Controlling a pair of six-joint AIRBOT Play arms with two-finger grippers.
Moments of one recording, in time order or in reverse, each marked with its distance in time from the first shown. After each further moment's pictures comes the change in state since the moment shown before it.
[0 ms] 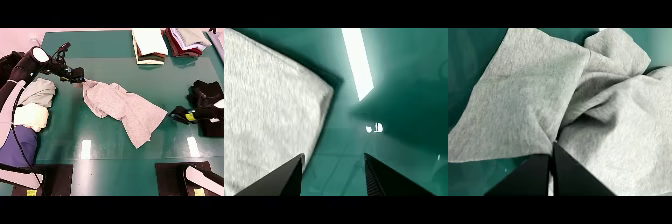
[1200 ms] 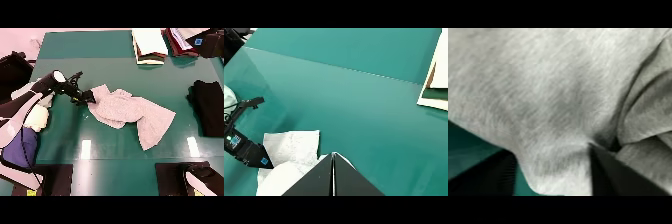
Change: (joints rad) left arm -0.084 -0.071 -0.255 -0.037 0.037 -0.032; right arm 0.444 0.274 0.819 -0.132 0.059 0.129
